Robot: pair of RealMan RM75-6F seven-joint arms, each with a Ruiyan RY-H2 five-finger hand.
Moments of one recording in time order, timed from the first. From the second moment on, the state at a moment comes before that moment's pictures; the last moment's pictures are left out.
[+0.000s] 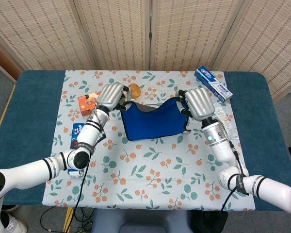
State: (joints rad) left arm -1.21 -1.48 -0.40 -1.29 0.60 0.78 0.28; right arm 0.80 -1.42 0.37 -1.39 -1.23 1.05 -0.16
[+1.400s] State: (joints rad) left arm -1.30 -1.63 -0.39 -0.93 0.51 0.72 0.37; right arm 0.95 -1.58 0.39 -1.13 -1.04 0.94 -0.24
